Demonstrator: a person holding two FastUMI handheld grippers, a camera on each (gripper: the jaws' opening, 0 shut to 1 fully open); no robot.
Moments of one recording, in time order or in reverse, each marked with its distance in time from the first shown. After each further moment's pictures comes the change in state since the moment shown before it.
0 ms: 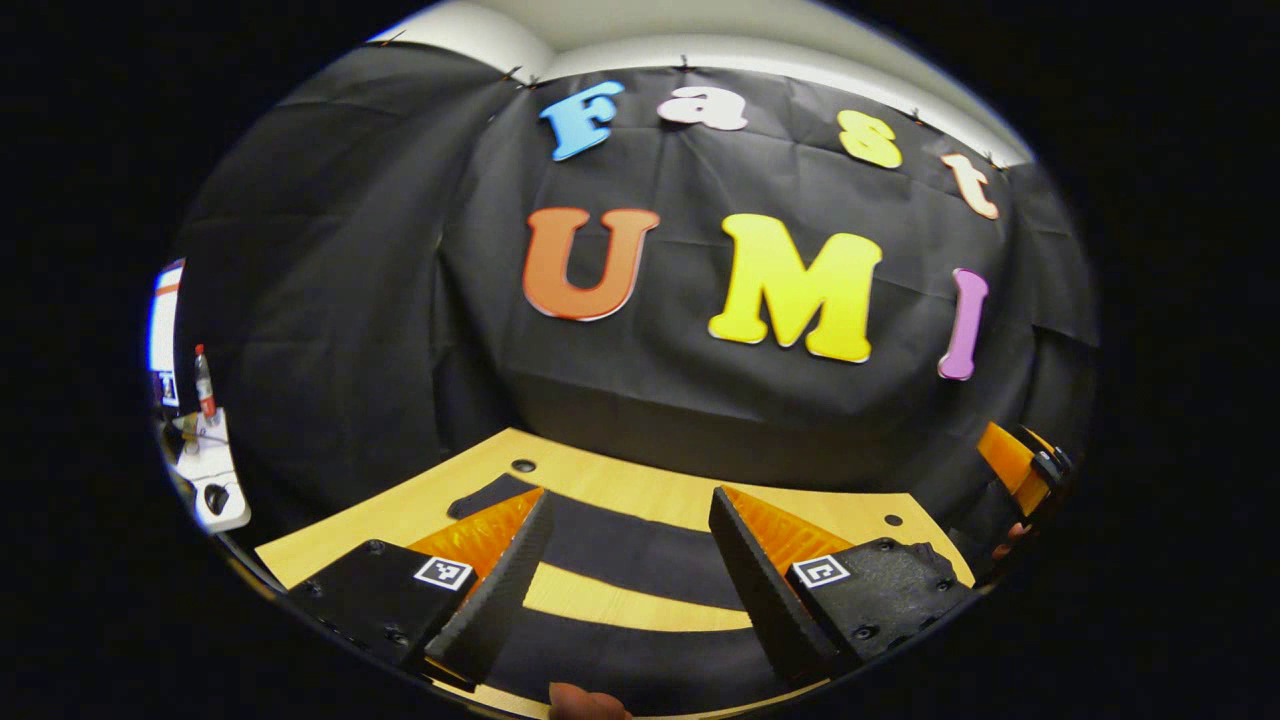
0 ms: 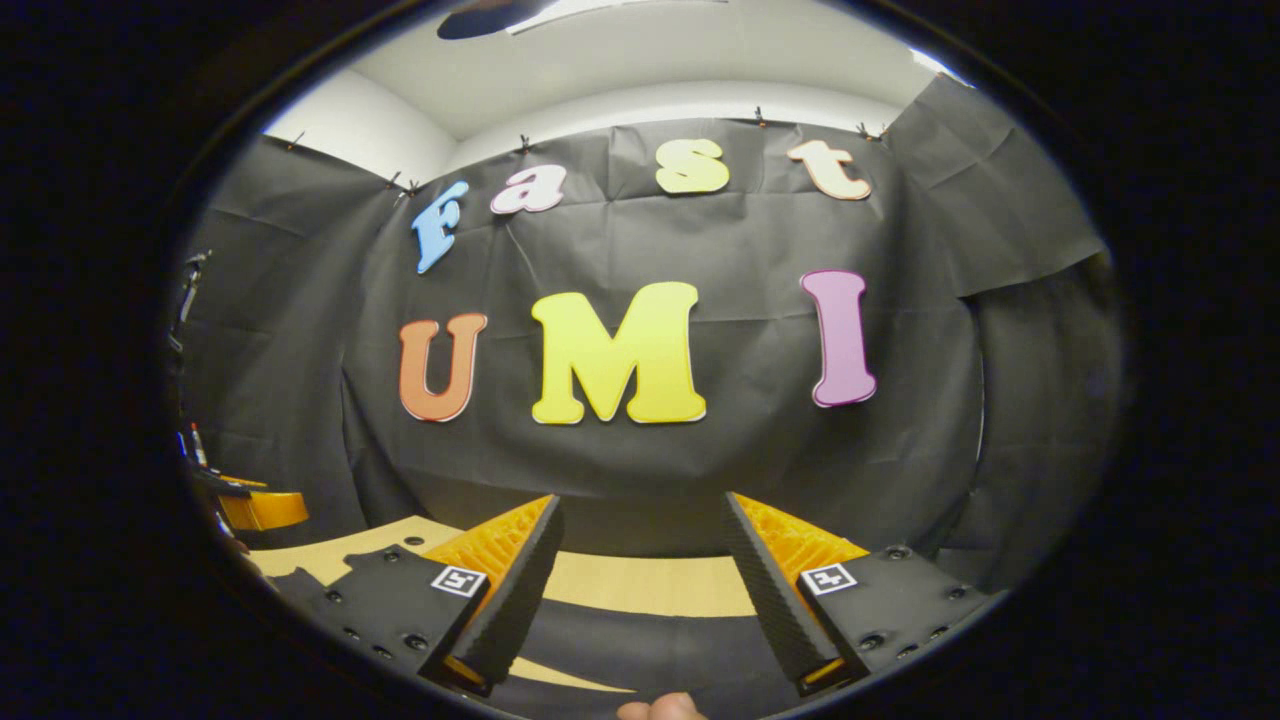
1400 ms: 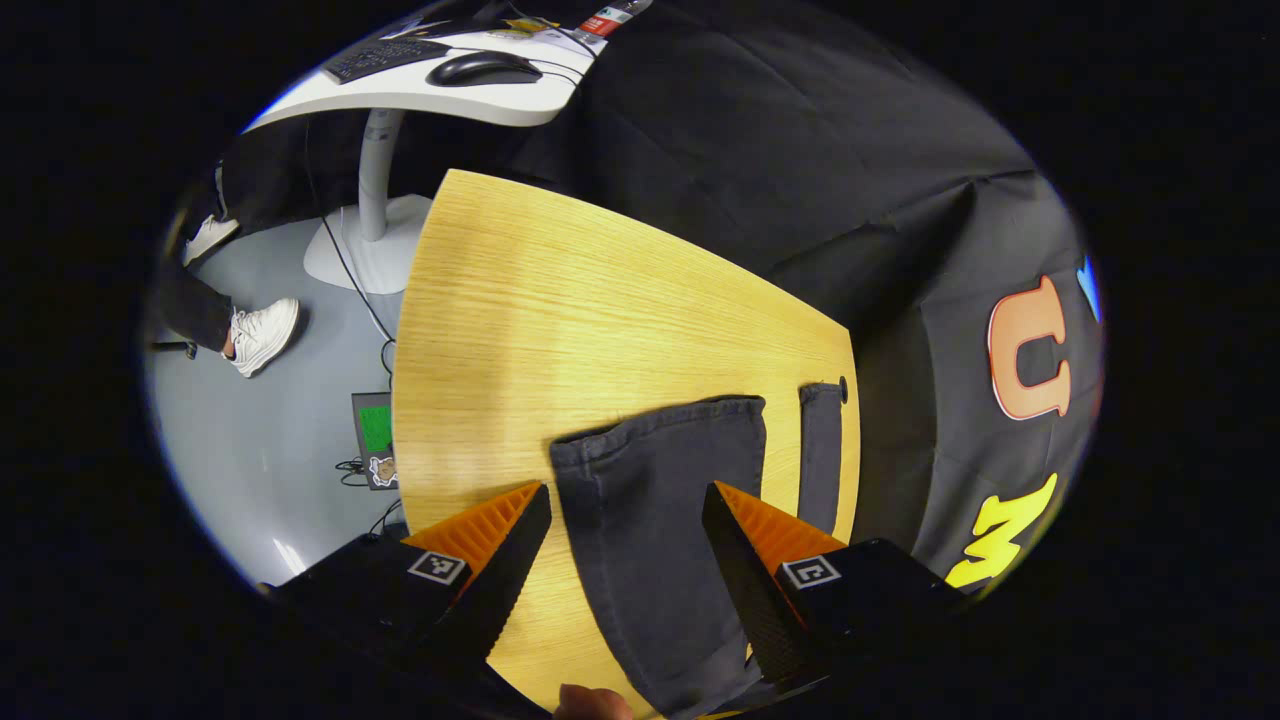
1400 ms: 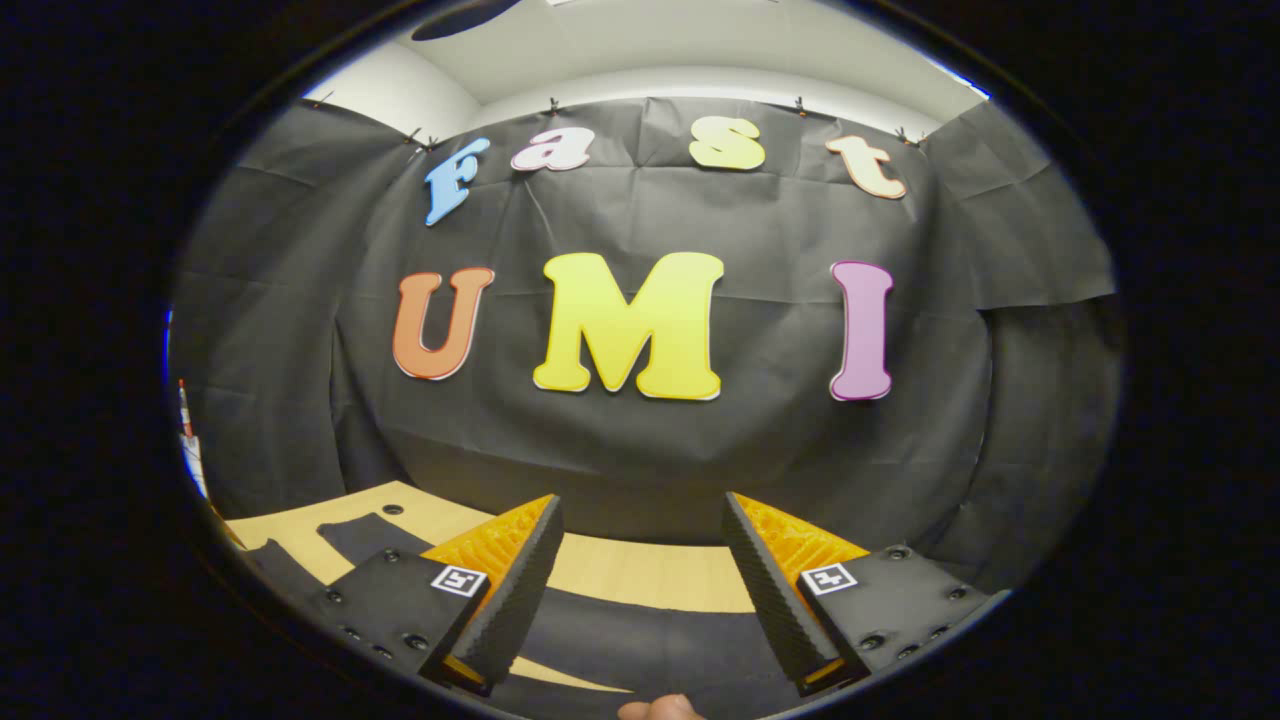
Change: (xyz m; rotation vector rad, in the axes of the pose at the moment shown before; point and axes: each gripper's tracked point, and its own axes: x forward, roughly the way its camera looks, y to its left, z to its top) left arm -0.022 0.248 -0.188 -1.084 0.499 0.479; right arm 0.025 0.008 -0.021 -0.092 0.075 -0.064
